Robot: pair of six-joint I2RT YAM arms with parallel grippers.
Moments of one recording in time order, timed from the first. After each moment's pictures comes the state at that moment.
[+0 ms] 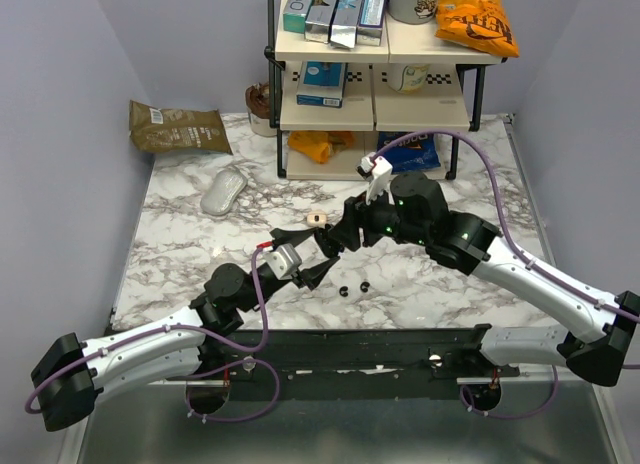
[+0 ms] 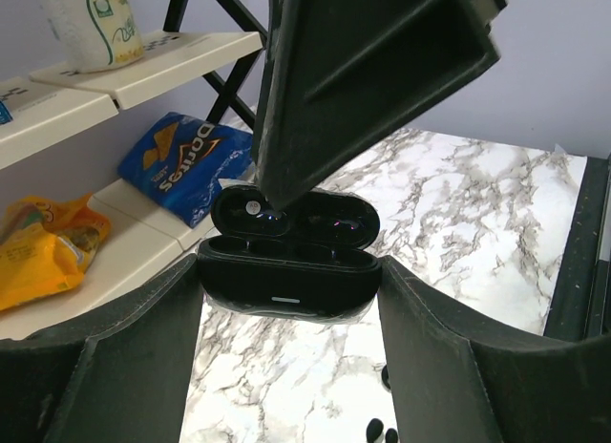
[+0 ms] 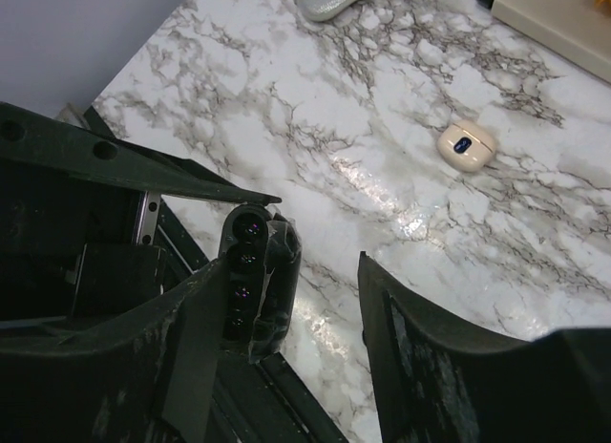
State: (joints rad) left arm -1.00 0.75 0.30 0.68 0.02 0.13; right arm 0.92 1.18 1.19 -0.42 -0.06 0.30
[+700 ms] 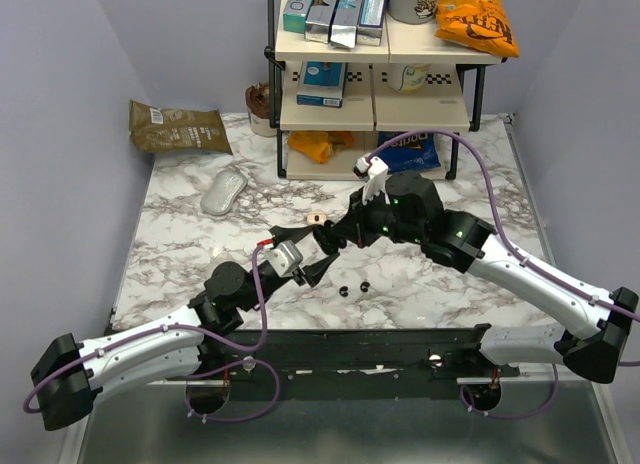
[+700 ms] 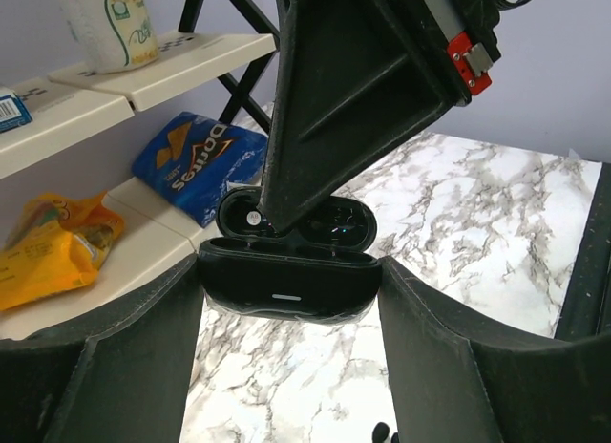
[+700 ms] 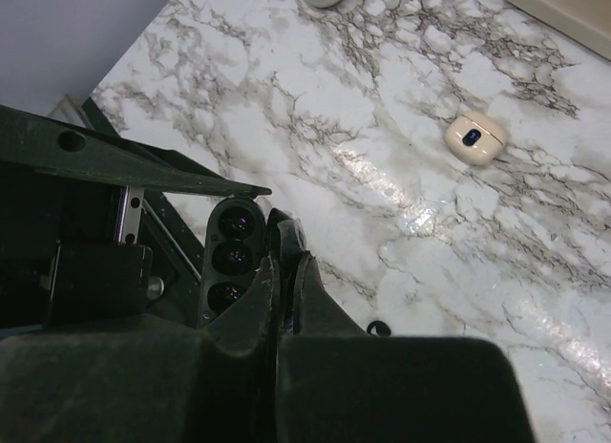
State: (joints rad) left arm -1.00 0.74 0.32 0.65 -0.03 0.13; right arm 0.92 1.21 1.19 -0.42 -0.08 0.31
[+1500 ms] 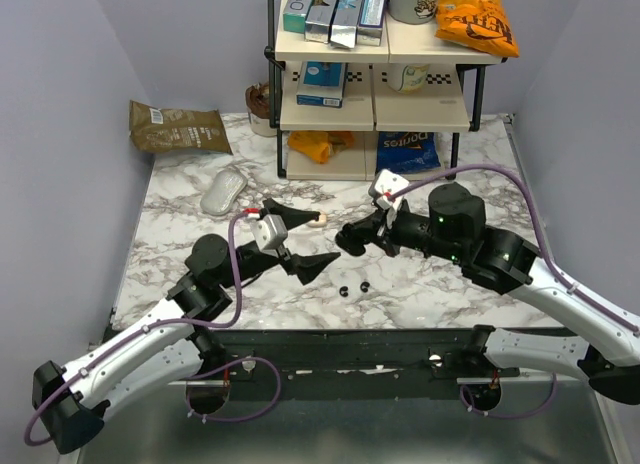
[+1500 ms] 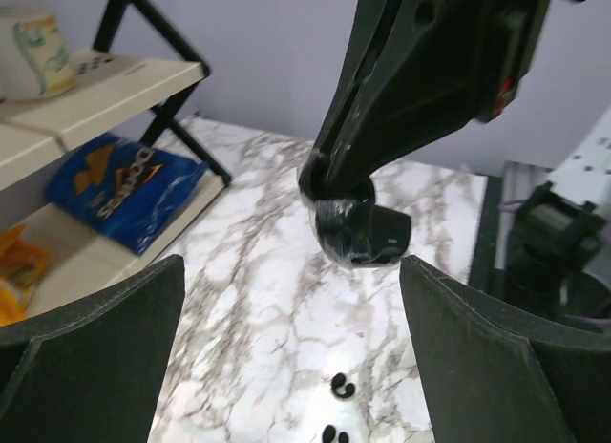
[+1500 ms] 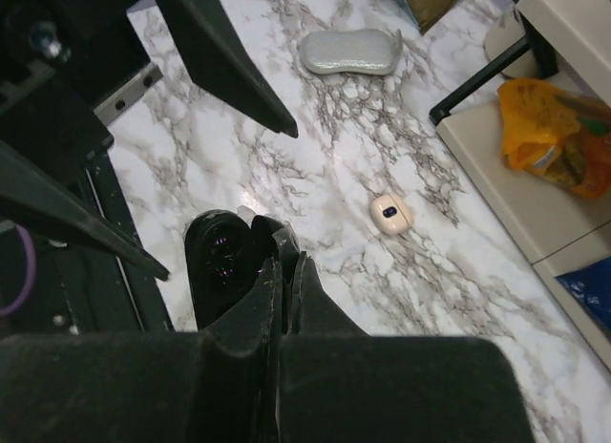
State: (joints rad) left arm -0.84 0.70 0.55 0.36 0.29 -0.04; right arm 0.96 1.02 1.18 -0.44 -0.09 -0.14
